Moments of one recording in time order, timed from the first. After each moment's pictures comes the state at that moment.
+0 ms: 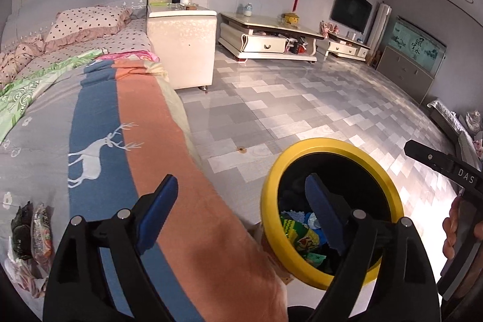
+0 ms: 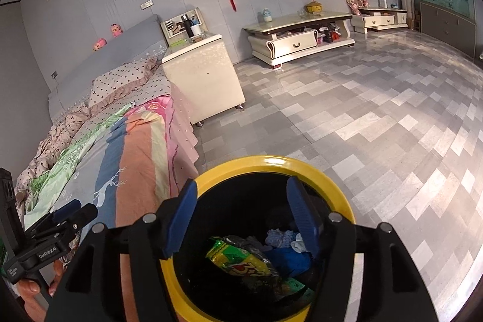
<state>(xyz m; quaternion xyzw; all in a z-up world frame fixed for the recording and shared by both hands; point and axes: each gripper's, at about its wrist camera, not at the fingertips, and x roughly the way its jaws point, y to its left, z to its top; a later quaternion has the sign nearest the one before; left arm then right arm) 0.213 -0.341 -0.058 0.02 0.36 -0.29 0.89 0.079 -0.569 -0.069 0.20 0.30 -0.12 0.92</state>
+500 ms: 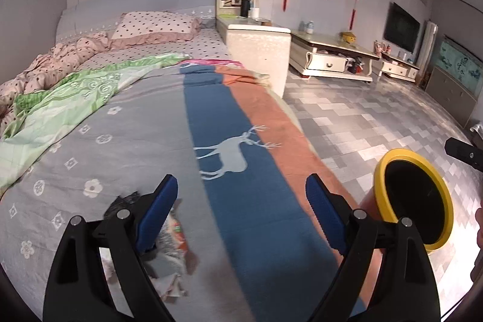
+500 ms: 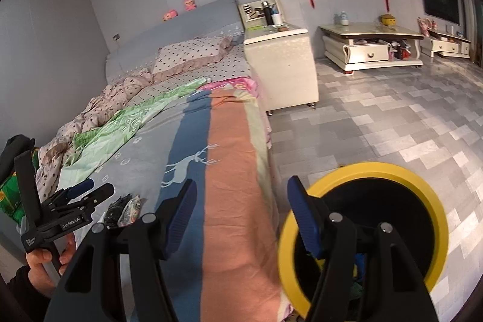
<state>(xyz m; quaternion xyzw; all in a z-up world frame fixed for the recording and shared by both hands) 0.229 -0.141 -0.045 0.01 0.34 -0.16 0.93 0.132 -0.422 -0.035 0.14 0.31 0.04 0.94</state>
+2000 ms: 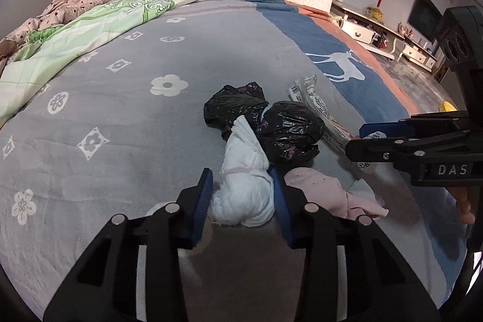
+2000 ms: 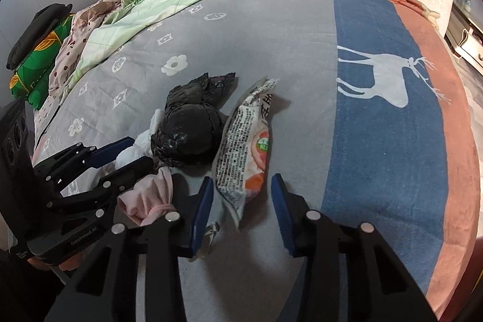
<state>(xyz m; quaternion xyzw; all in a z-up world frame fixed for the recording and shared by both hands) 0.239 0.033 -0.180 -0.01 0.43 -0.14 0.89 0.271 -0.137 -0.175 0.00 0.53 0.22 0.82</state>
